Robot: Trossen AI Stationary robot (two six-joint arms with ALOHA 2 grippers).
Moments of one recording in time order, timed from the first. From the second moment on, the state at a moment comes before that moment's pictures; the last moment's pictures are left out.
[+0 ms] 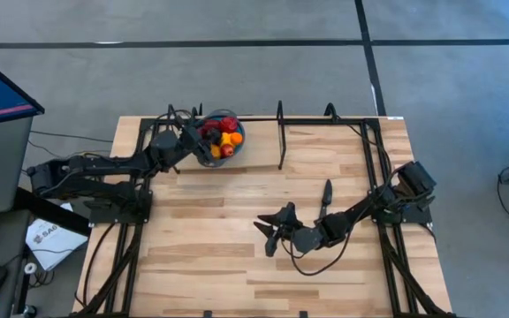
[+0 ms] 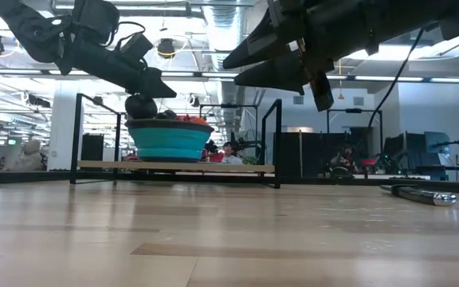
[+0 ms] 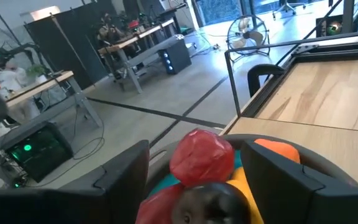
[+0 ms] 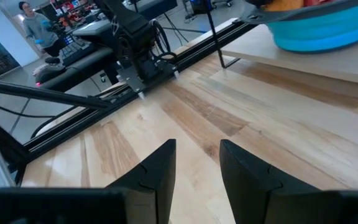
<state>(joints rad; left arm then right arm) 0.47 1.13 0.40 0.61 -0.36 0.31 0.47 1.82 0.88 0.59 0.81 0.67</state>
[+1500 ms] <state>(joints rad) -0.36 0.74 0.40 0.29 -0.41 0.21 0.49 1.36 0.96 -0.48 0.71 1.00</state>
